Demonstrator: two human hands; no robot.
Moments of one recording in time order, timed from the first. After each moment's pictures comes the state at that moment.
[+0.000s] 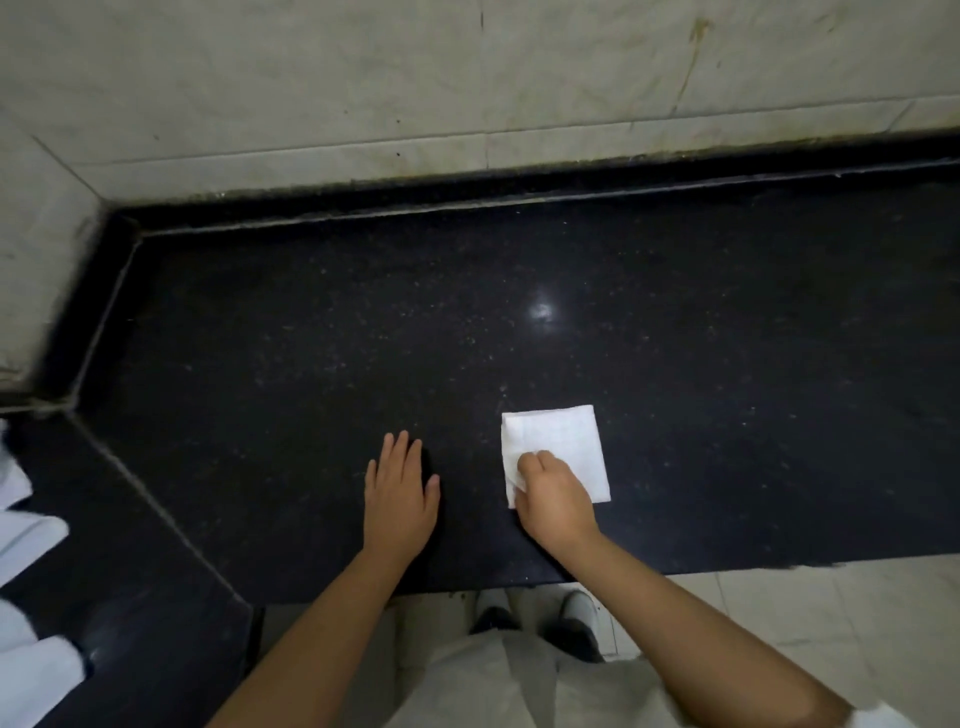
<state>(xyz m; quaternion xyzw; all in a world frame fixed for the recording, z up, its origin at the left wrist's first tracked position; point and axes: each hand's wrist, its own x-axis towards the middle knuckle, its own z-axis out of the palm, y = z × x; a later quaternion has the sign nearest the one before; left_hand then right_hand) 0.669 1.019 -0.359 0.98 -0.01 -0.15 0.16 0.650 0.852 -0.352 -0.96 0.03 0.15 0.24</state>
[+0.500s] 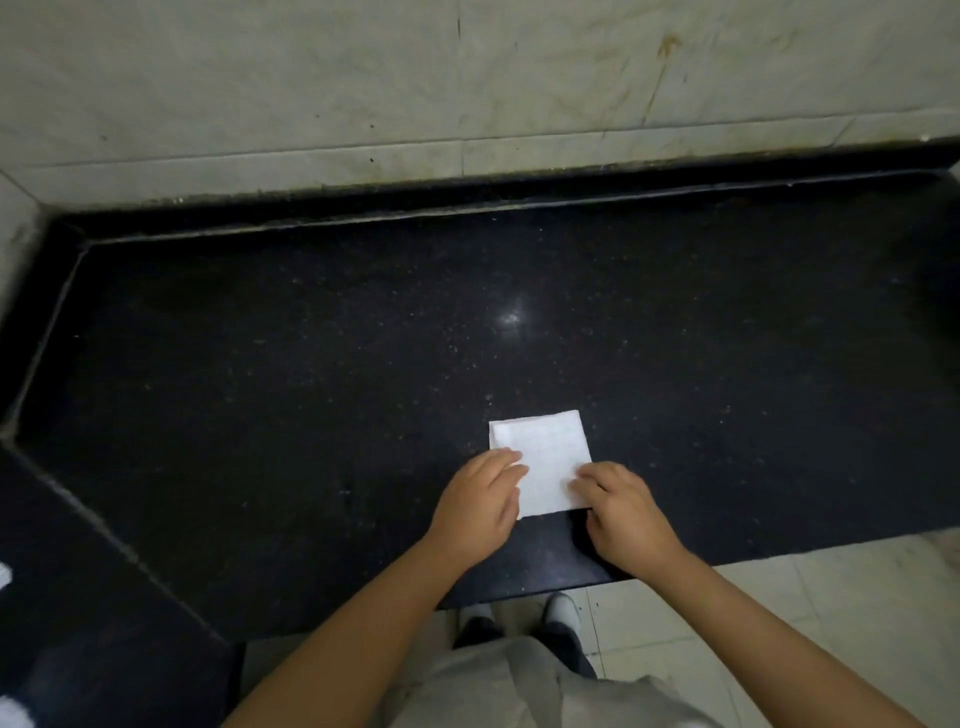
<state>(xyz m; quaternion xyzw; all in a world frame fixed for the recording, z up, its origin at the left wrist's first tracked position) 0.678 0.967 -0.363 0.91 -0.32 -0.08 0.26 0.624 0.783 -0.353 -0.99 -0.07 0.06 0.13</state>
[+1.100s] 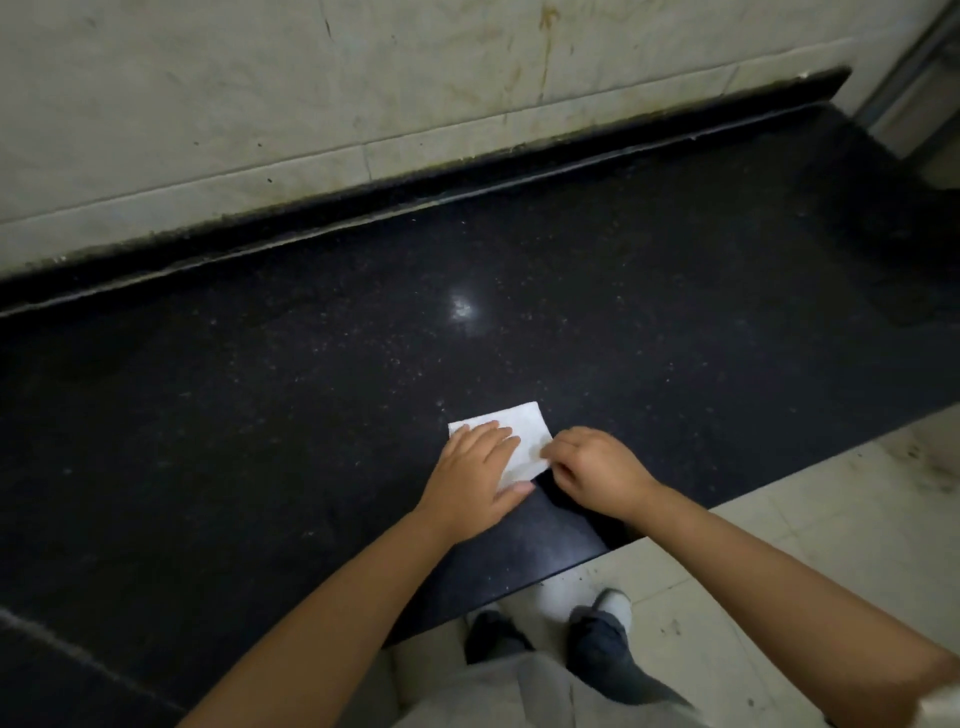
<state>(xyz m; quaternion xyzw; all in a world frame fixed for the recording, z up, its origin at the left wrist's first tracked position) 0.707 0.935 -0.361 0.88 -0.45 -0.08 0.13 0.644 0.767 -0.332 -0.98 -0.06 0.11 0.15</state>
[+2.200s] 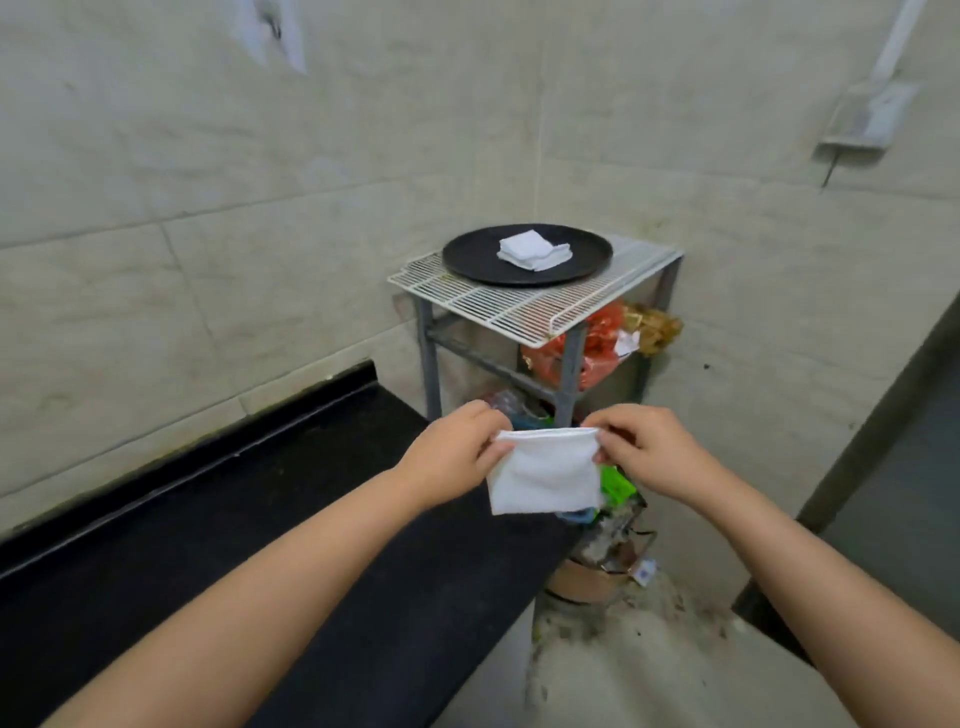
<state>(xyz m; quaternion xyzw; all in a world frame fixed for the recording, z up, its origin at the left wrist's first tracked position) 0.591 0.279 -0.138 0.74 -0.65 0.00 0.18 0.416 0.158 -0.125 -0.92 0.25 -0.17 0.23</state>
